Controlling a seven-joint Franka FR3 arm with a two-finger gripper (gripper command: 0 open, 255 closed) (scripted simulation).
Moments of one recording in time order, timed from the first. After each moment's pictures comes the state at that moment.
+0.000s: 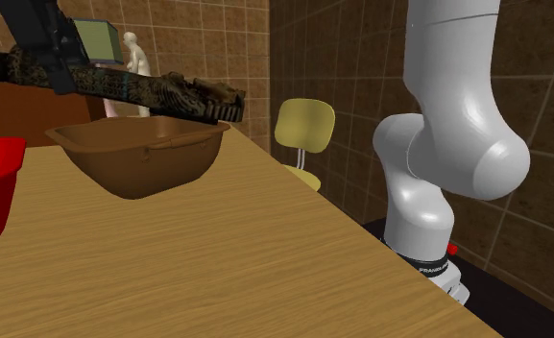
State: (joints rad) arm -0.20 0.13 -0.15 -1.45 0.04 1.38 -0.26
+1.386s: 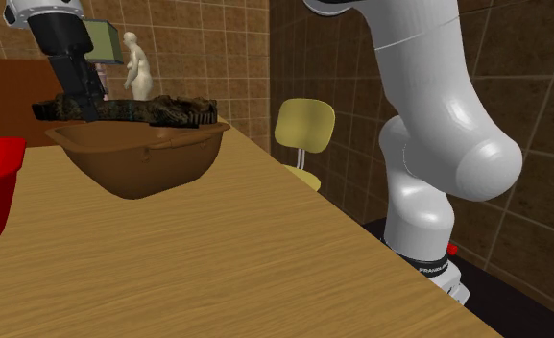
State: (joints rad) arm -0.37 0.39 -0.24 -1.23 0.06 1.42 -0.52
